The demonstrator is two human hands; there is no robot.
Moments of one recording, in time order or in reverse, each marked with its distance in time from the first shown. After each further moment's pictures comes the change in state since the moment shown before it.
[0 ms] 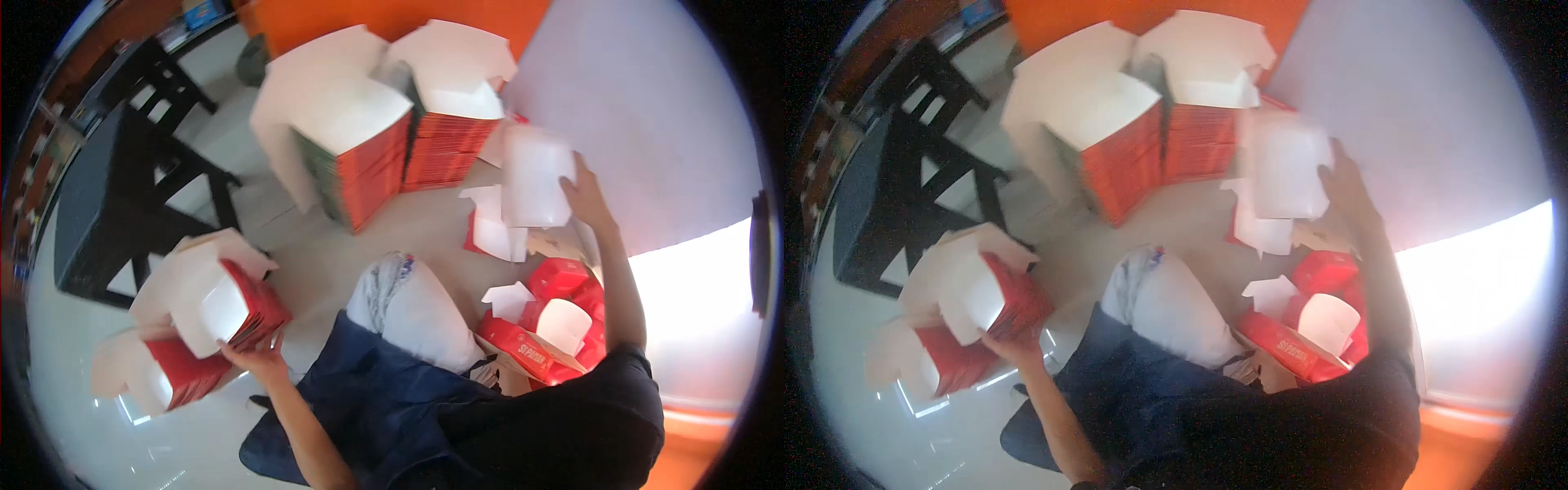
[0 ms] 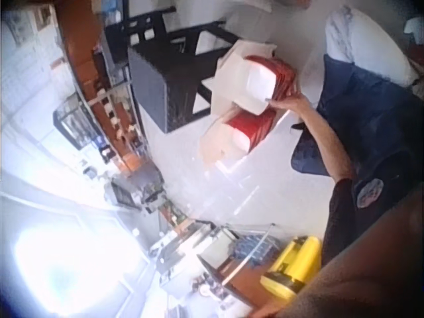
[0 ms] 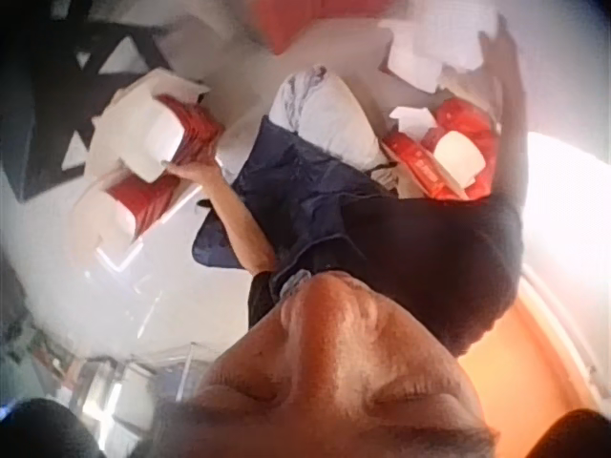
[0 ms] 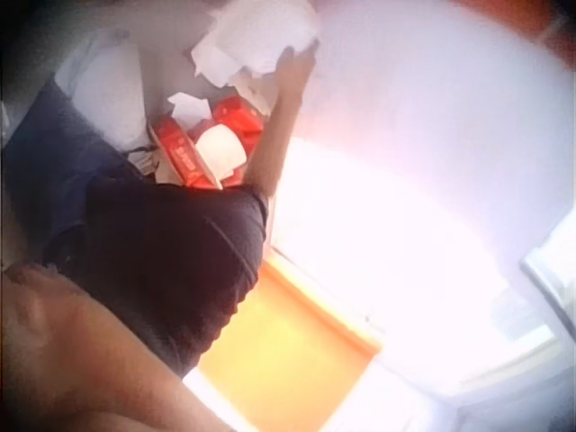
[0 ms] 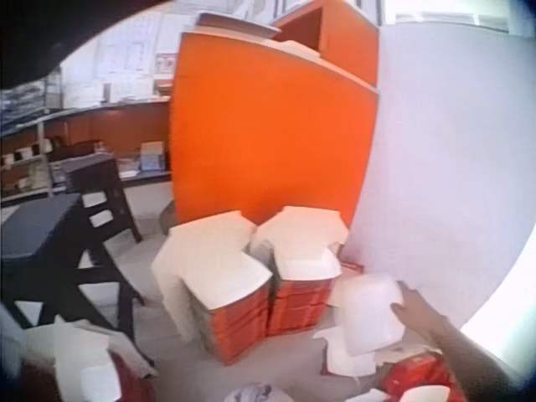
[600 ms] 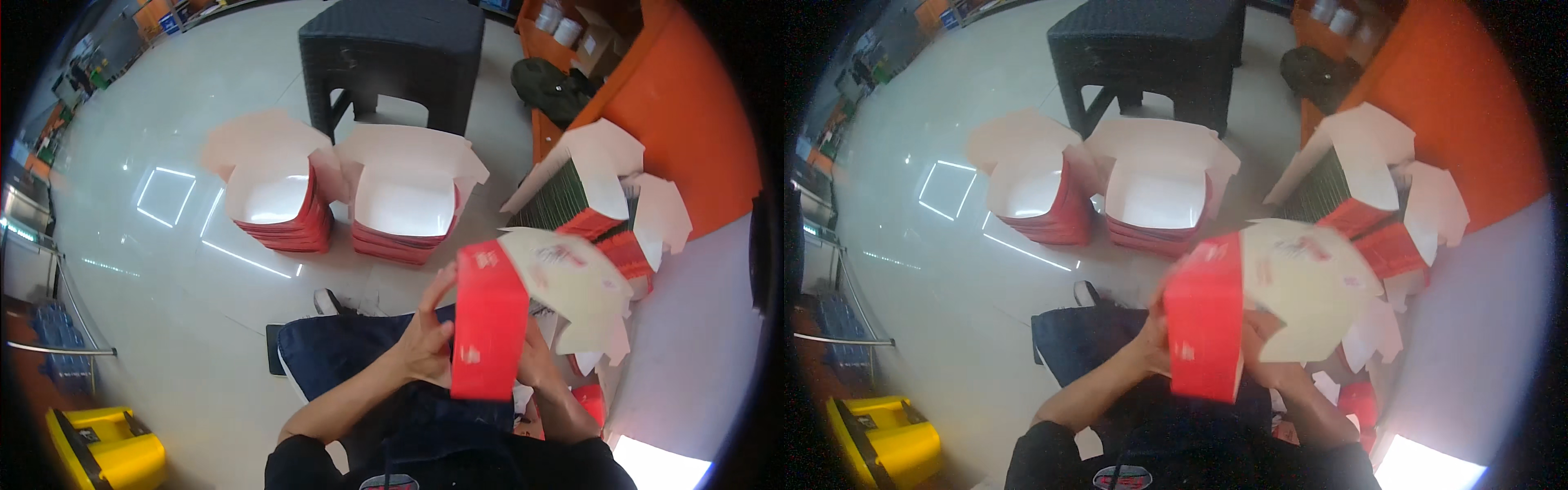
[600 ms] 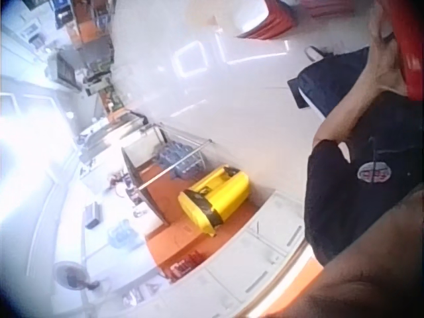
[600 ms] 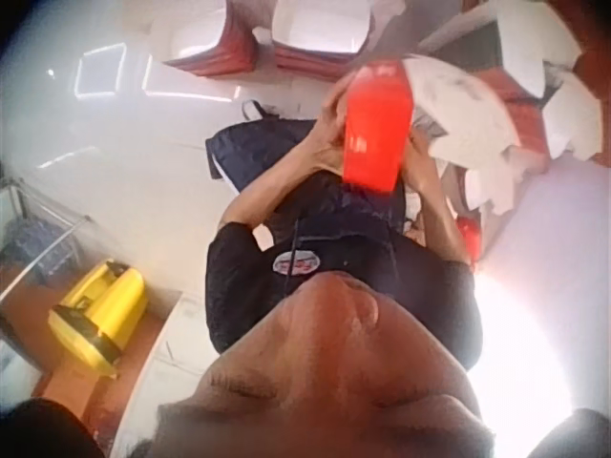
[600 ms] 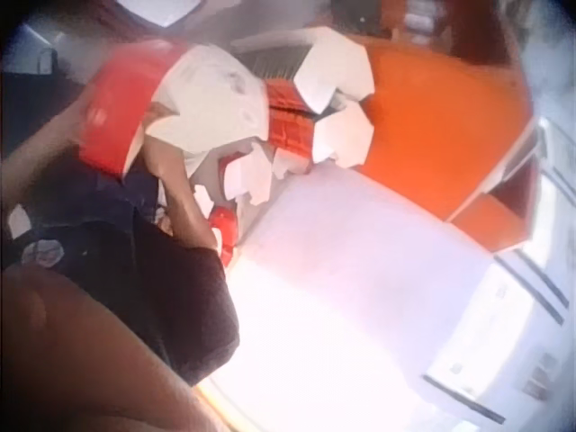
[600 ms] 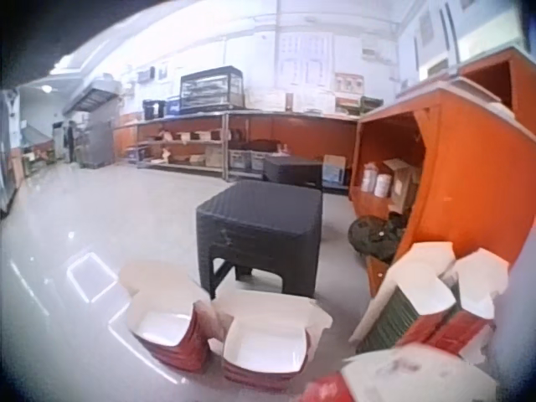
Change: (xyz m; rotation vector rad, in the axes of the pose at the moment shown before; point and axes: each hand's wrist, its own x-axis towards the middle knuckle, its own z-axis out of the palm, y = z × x) left_hand -0.106 -0.020 -0.047 0.322 -0.845 0.635; right_hand -0.180 -0.372 0.085 0.561 -1.090 -0.361
